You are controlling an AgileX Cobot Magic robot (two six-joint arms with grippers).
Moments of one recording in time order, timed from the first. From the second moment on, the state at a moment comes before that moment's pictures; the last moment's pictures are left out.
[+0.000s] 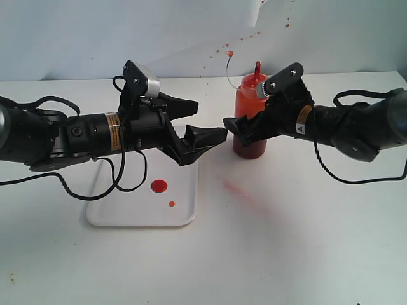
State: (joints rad) left arm -0.36 1.97 -0.97 0.99 -0.88 -0.70; right arm 0.23 2.08 -1.08 -0.72 -0.60 0.36
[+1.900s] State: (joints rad) left arm -0.36 1.97 -0.97 0.96 -0.89 -0.69; right arm 0.23 1.55 -0.80 -1.20 -0.10 1.13
